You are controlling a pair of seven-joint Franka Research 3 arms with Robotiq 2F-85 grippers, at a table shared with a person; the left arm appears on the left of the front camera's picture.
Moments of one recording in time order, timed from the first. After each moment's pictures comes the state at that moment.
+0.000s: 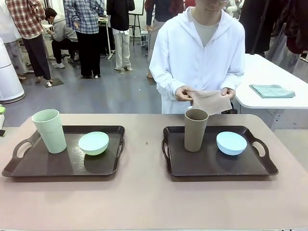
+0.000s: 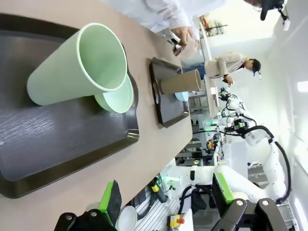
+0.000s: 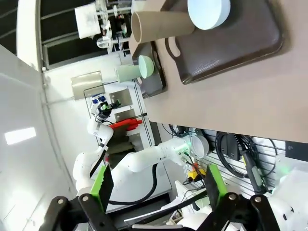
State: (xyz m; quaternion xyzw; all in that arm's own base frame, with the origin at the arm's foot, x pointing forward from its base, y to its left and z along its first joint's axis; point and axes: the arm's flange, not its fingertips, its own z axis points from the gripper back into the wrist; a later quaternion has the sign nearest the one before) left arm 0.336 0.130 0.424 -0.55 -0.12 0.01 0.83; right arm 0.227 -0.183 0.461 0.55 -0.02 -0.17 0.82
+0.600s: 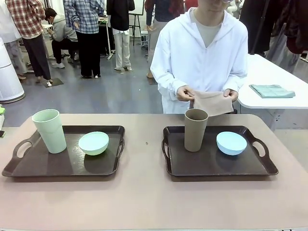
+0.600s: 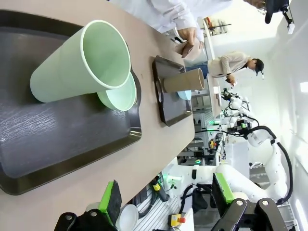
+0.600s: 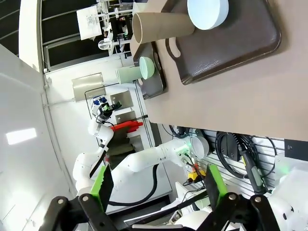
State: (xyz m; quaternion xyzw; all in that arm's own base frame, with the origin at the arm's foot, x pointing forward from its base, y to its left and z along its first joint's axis) left arm 0.334 0.132 0.424 -0.54 -0.12 0.02 0.83; right arm 0.220 -0.187 0.463 0.55 -0.02 -0.17 0.81
